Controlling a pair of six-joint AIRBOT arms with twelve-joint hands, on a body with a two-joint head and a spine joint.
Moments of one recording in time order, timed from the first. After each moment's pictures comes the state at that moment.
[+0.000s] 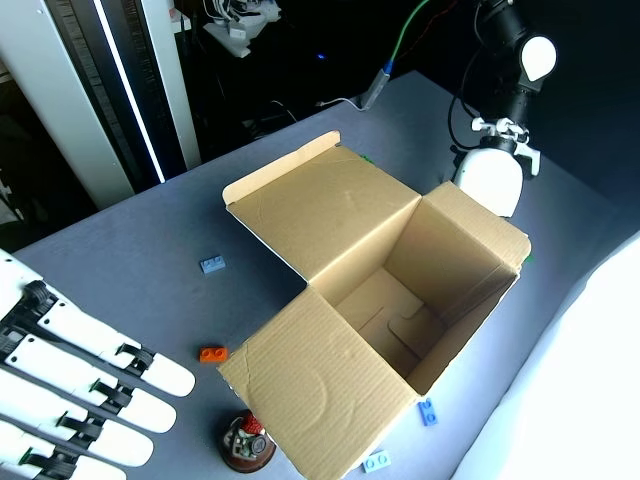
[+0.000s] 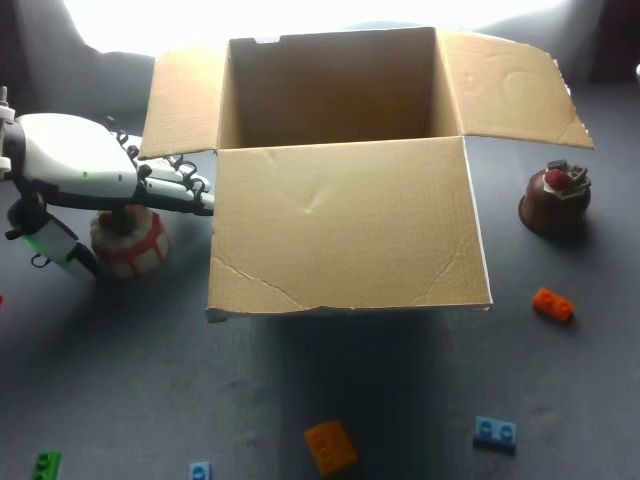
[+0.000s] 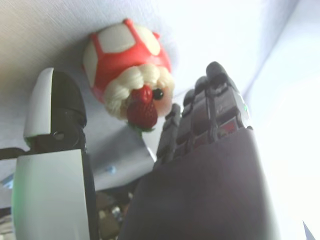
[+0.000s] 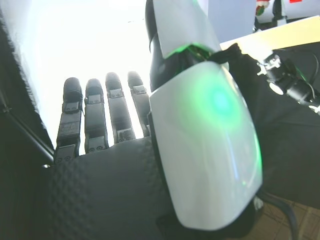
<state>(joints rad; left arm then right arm) 0.43 -1.28 1.98 1.62 -0.84 -0.36 -0.17 -0.47 0.80 0.05 0.15 -1.02</state>
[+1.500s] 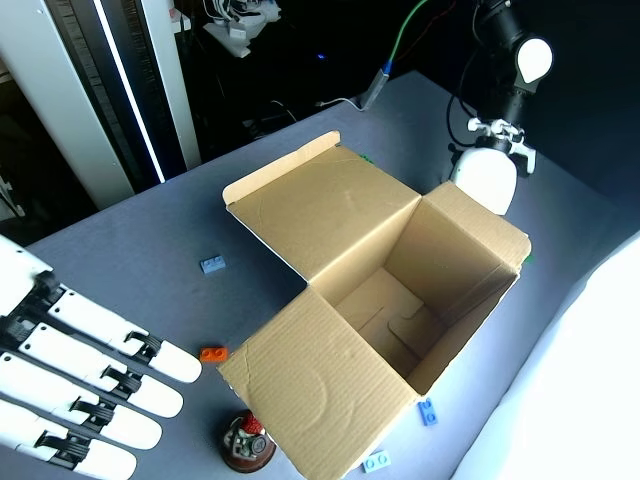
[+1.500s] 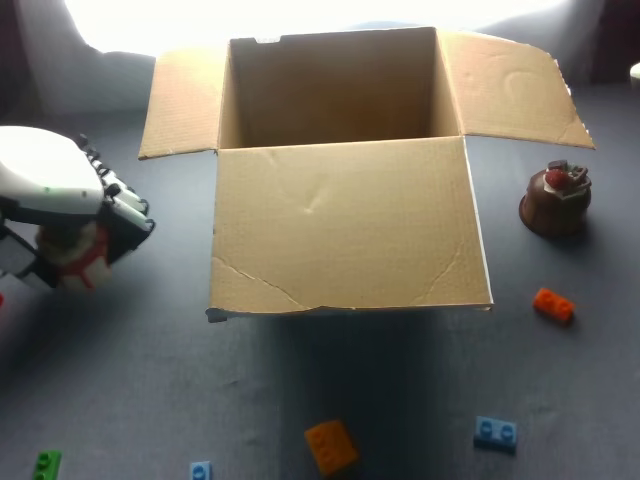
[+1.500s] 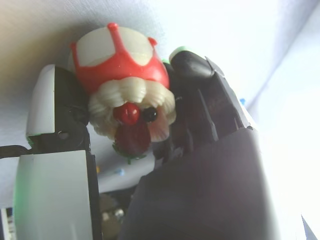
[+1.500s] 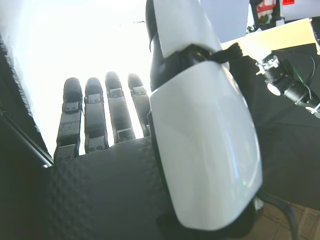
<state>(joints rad) 0.46 -1.18 1.89 1.64 -0.86 -0.36 -0.17 -0.47 0.79 0.05 0.15 -1.03</state>
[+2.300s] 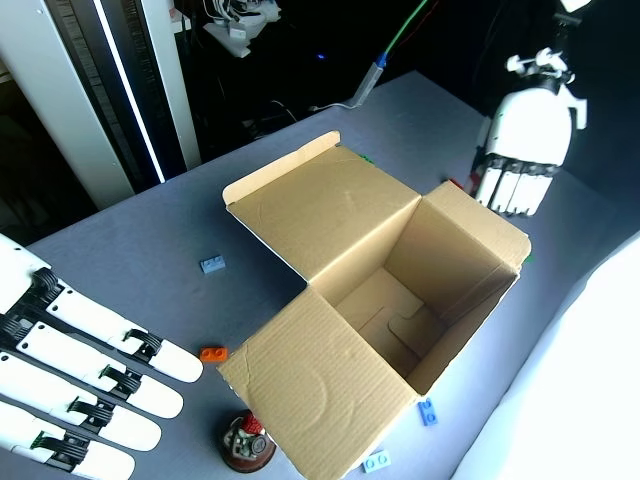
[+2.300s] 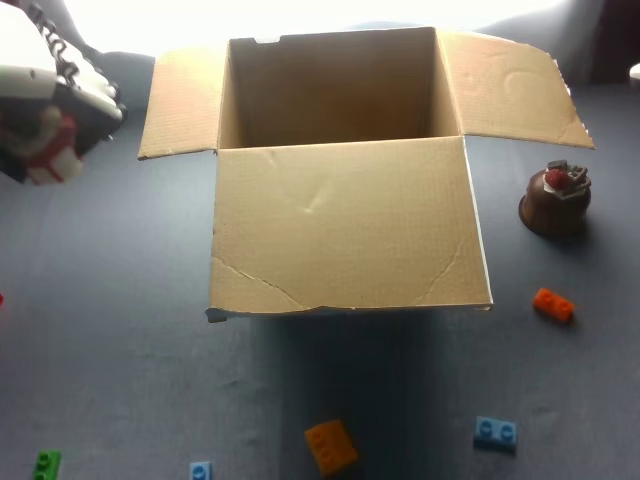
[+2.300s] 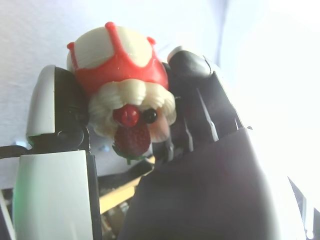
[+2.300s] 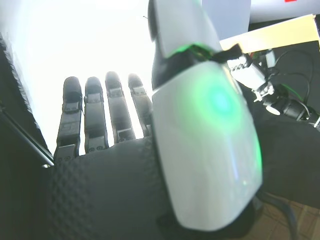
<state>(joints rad) 0.09 -1.07 1.85 1.91 -0.95 -0.45 -0.17 -0.47 0.79 0.05 0.16 -1.03</state>
